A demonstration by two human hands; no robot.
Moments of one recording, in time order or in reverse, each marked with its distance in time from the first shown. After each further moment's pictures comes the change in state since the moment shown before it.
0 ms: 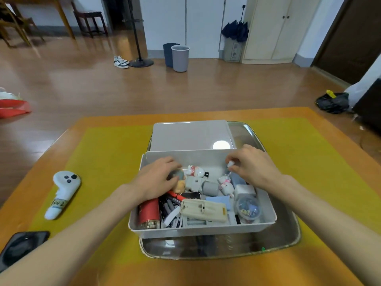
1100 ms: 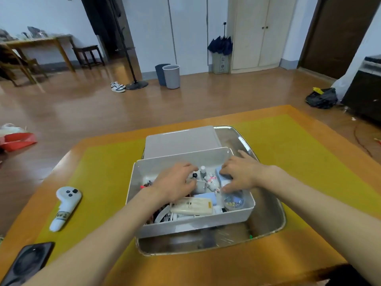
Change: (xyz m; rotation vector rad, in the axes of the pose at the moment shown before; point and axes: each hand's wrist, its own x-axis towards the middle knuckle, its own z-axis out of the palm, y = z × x) left_hand 0.017 0.088 0.007 0.014 -0.054 0.049; right_hand -0.031 0.023 -0.002 -0.301 -0.412 -0.196
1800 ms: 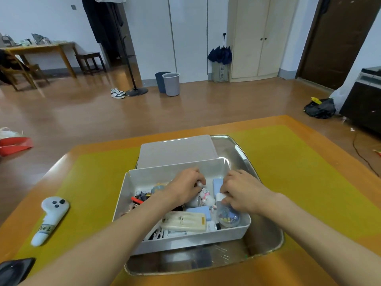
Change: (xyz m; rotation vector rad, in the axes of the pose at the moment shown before) left_hand 0.060 0.011 0.022 -0.060 0.040 0.053; right_hand -0.011 0.002 0.023 0.016 0.255 -0.009
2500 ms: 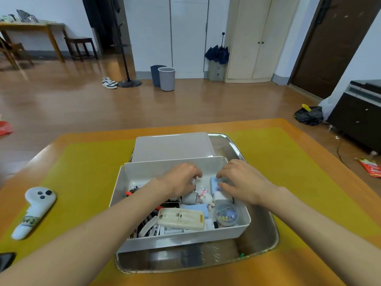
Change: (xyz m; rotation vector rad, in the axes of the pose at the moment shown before) left_hand 0.004 -0.015 -0.006 0.076 -0.051 0.048; right_hand 0.007 0.006 -0.019 0.072 0.133 0.024
